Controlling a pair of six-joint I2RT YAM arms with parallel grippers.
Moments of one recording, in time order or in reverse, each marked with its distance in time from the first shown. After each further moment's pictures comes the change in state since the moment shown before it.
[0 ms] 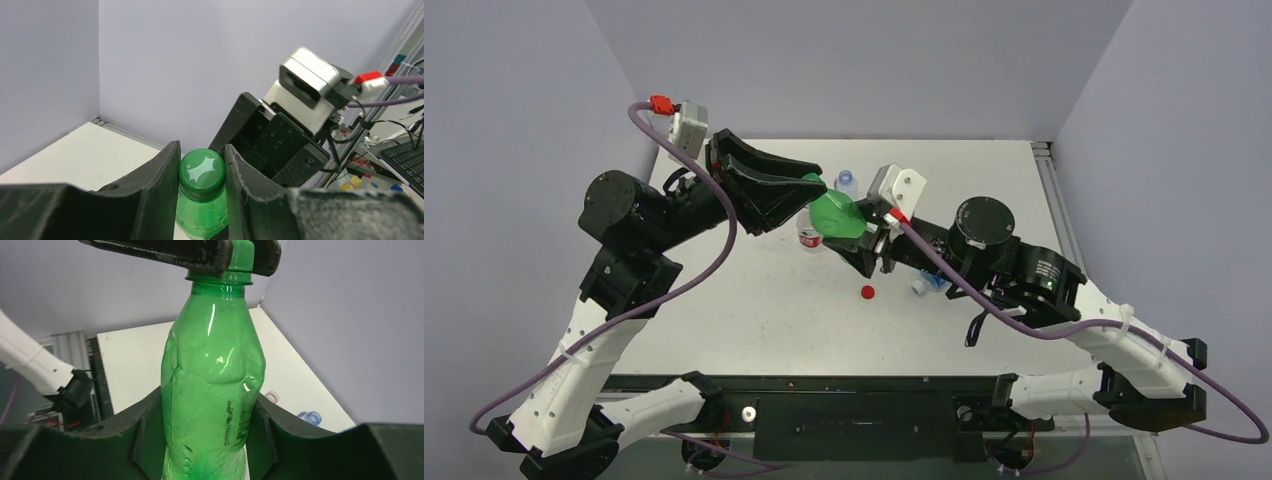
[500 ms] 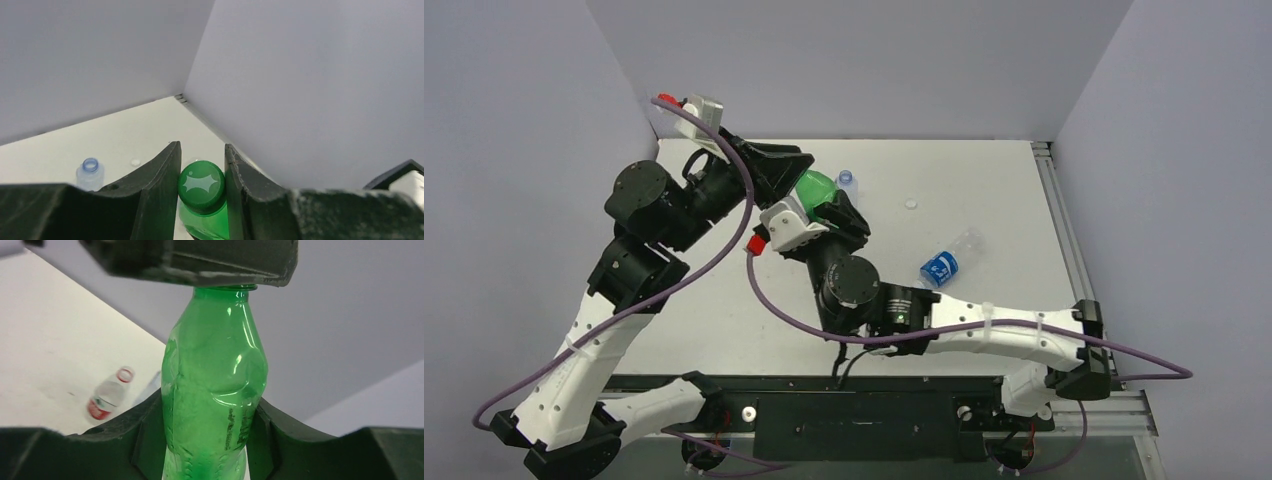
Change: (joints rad) left arm 0.008 0.014 0.000 -0.144 -0.377 0.077; right arm 0.301 0.309 -0.055 0.530 1.135 -0.523
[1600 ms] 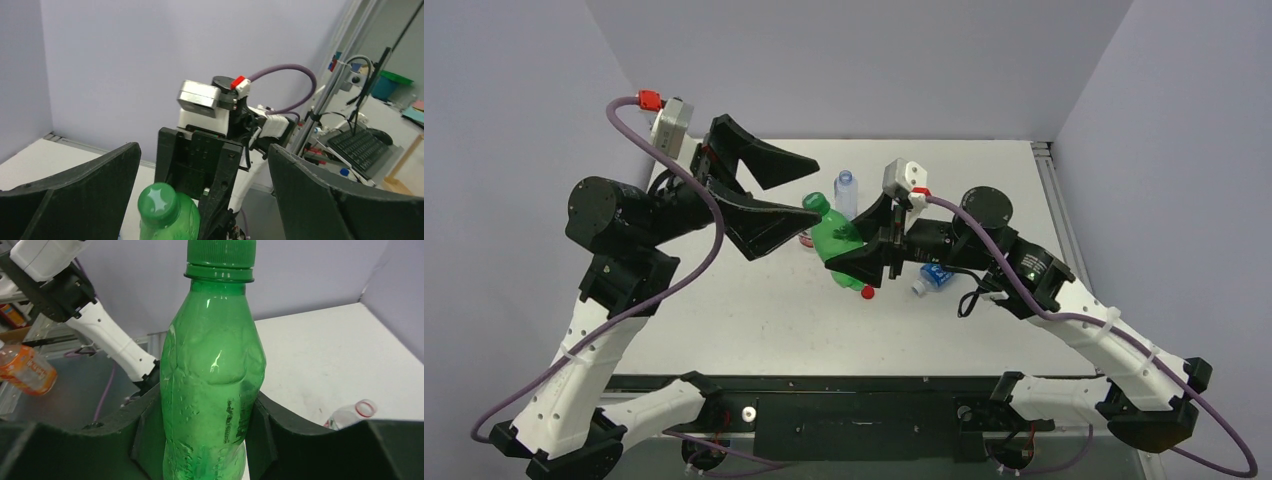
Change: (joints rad) left arm 0.053 -0.019 -0.007 0.294 0.510 -0.251; right arm -0.491 -0.386 -0.170 -0.320 -1.548 0.779
